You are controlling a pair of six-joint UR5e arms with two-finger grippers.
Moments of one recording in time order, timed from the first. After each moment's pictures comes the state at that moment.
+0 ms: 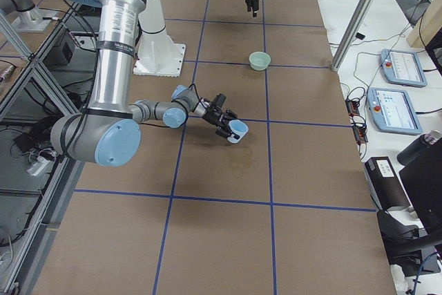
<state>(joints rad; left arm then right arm) -0.81 -1.96 -1.80 -1.84 -2.10 -1.43 0.31 -1.79 1.86 -1.07 0.65 1.57</state>
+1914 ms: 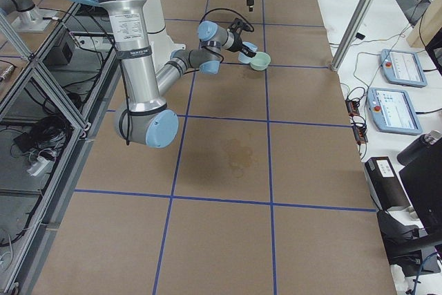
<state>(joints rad) -0.85 -1.82 -1.87 -1.84 -2.12 -1.16 0.52 -1.29 1.91 -0.81 1.46 0.56</state>
